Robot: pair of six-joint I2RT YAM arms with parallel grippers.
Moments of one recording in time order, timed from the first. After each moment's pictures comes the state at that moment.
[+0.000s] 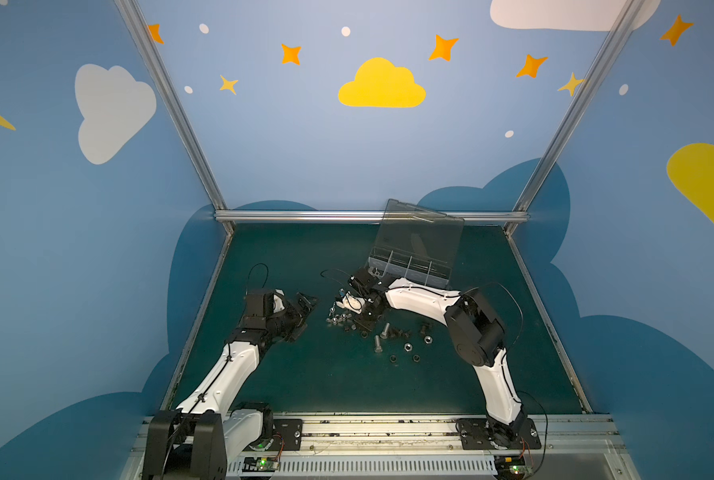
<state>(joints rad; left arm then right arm) -0.04 1.08 0.52 -0.16 0.56 -1.03 0.89 2.16 1.61 -0.76 -0.15 -0.24</state>
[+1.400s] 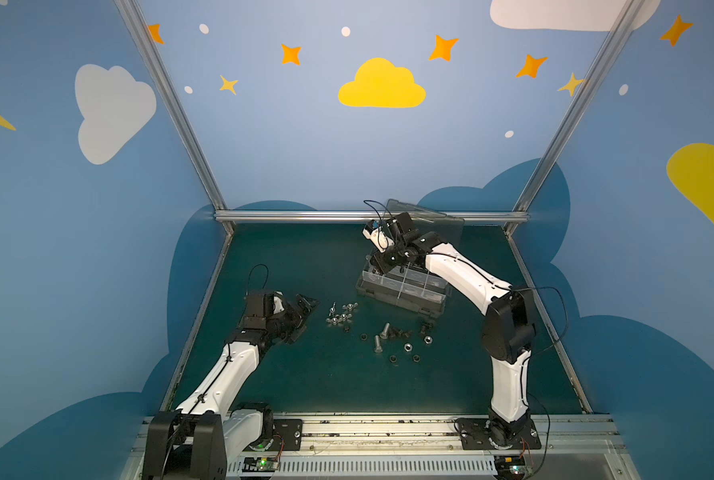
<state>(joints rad) -0.04 1.08 0.52 -0.19 0.54 -1.02 0.62 2.04 1.87 -0.66 -0.19 -0.09</state>
